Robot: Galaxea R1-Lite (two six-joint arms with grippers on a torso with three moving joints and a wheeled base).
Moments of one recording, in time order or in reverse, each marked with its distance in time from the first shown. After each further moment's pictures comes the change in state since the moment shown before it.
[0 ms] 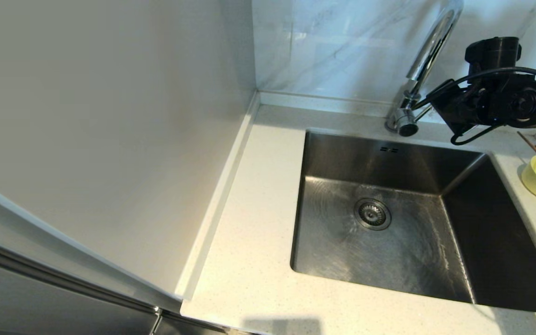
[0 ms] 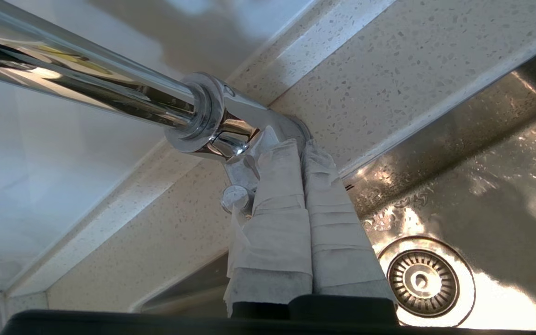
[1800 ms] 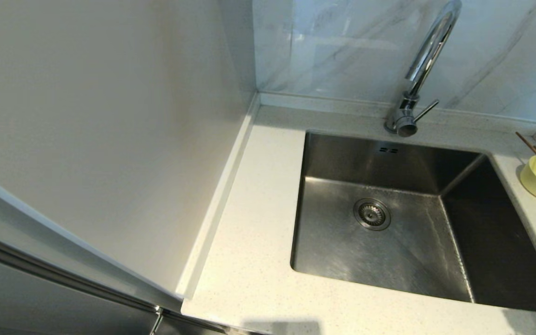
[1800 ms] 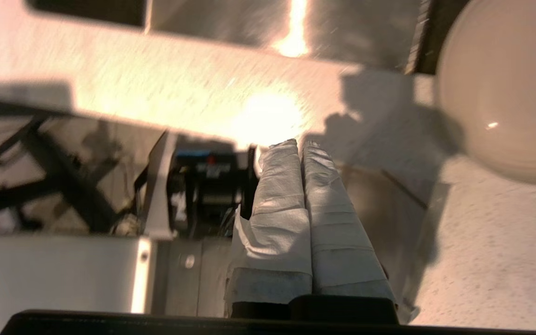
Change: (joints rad) left arm 0.000 0.000 0.000 0.000 0.000 0.000; right arm -0.243 -1.375 0.992 0.816 0.523 -0.871
